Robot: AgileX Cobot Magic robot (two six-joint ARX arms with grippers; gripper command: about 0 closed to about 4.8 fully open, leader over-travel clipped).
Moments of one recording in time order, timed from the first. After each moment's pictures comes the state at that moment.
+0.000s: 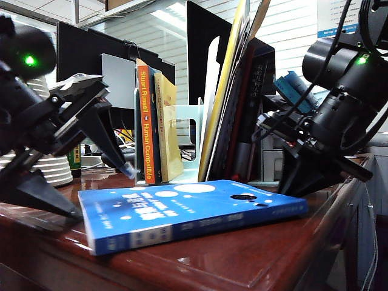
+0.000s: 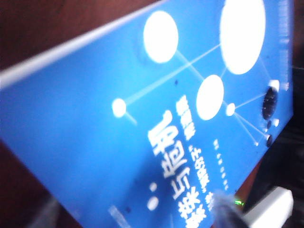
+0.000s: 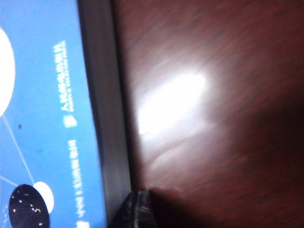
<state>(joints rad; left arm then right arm) -0.35 1.44 0.71 -0.33 0.54 -0.49 0.35 1.64 0.89 -0.31 -0.40 0.26</state>
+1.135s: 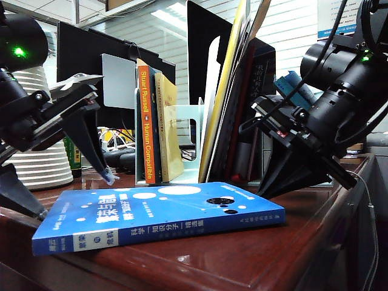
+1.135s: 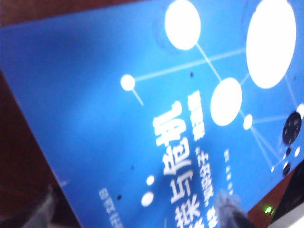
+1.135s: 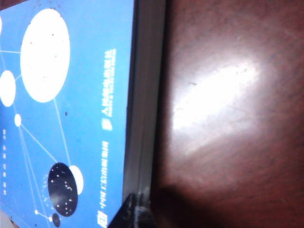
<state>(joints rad) -0.35 1.38 0.72 -0.47 0.45 -0.45 0.36 1.64 0.89 -0.30 -0.59 0.26</state>
